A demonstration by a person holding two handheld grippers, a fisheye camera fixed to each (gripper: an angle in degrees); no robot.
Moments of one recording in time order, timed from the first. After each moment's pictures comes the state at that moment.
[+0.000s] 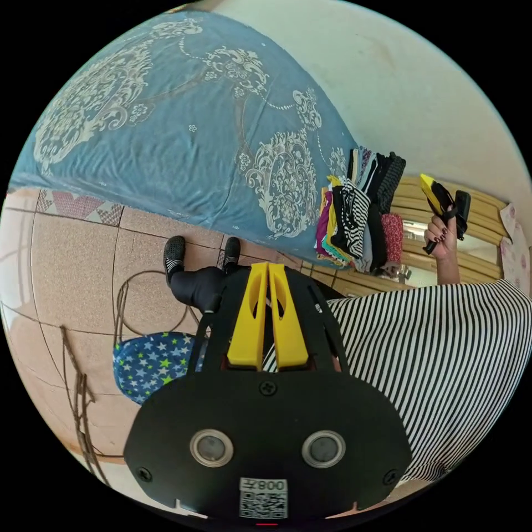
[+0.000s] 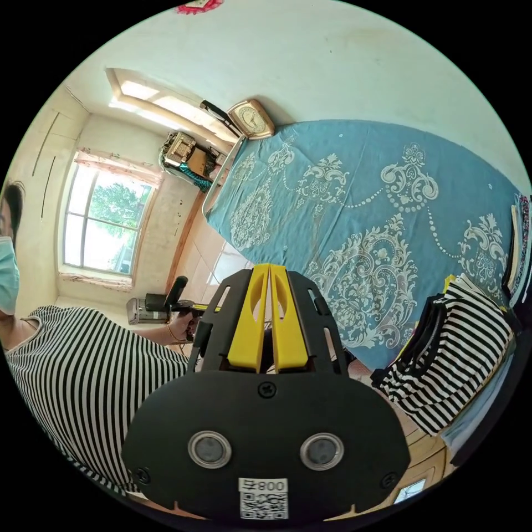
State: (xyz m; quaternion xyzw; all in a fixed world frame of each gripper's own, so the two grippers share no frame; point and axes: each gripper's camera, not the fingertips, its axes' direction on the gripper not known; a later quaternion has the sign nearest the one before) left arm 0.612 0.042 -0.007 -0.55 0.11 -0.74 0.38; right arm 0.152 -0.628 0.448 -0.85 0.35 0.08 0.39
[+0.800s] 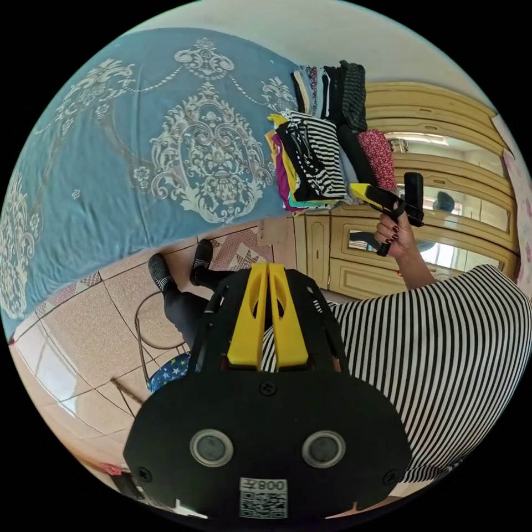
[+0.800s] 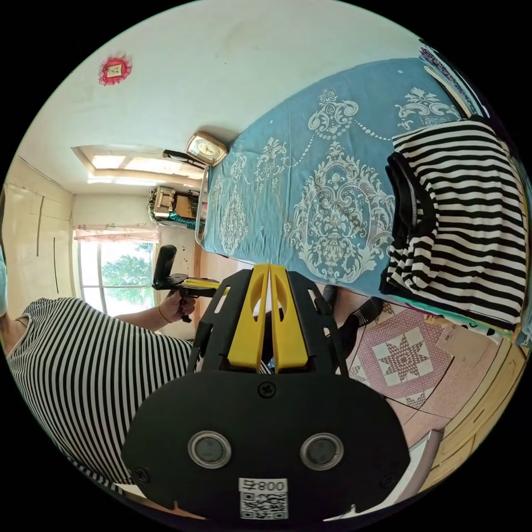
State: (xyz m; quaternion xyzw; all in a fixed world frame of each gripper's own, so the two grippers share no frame) left arm 0.637 0.073 0.200 -0.60 0.30 -0.62 0.42; right arm 0.056 -0.706 0.255 -0.74 0.47 0.18 0.44
